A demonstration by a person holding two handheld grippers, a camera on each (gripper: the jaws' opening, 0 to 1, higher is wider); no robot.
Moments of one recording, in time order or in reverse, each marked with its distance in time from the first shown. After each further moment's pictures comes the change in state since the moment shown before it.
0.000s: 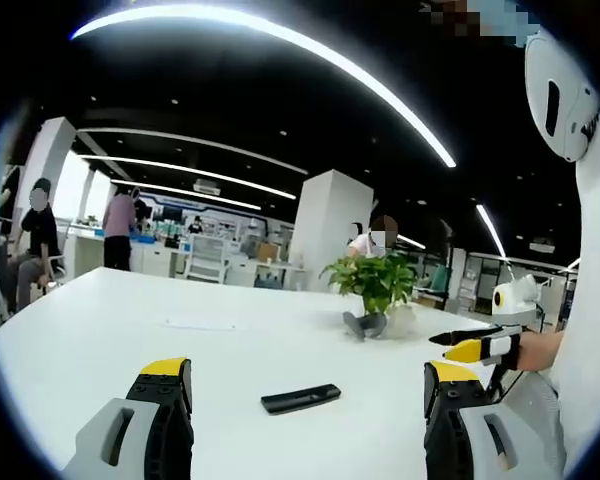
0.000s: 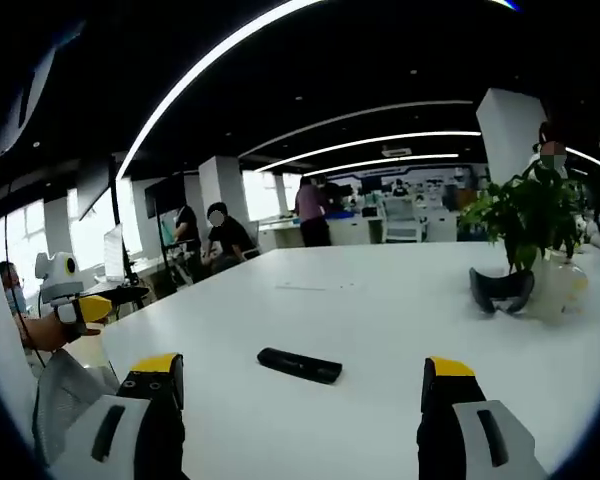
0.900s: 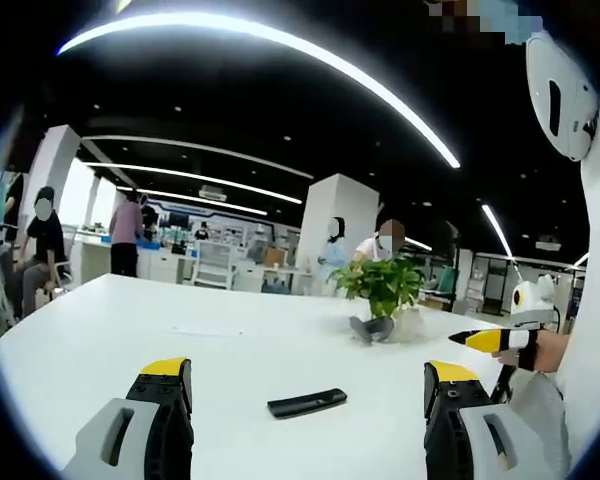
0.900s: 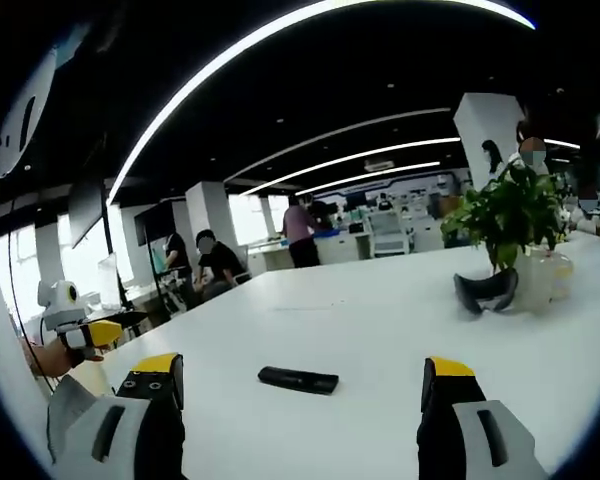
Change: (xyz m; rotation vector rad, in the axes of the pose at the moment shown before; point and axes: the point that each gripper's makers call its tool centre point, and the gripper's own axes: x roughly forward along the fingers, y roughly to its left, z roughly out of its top) left arm -0.003 0.000 0.006 0.027 -0.015 0.024; right arm -0.018 -0.004 0.017 0.071 -0.087 -0.037
